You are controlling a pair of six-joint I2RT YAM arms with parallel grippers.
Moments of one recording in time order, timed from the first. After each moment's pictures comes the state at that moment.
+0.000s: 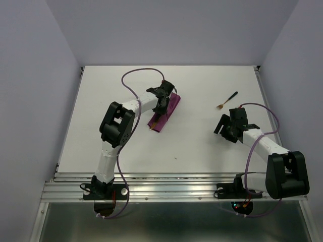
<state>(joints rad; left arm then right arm) -0.61 2.16 1.67 -0.61 -0.19 -0.24 0.11 1.26 0.62 -0.34 0.06 0.59</state>
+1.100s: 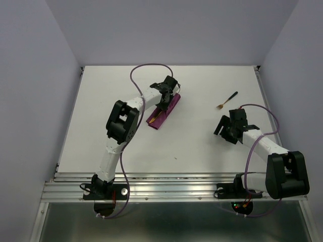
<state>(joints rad) -0.61 2.29 1.87 -0.69 -0.18 -0.01 0.11 1.26 0.61 -0.33 0.06 0.60</state>
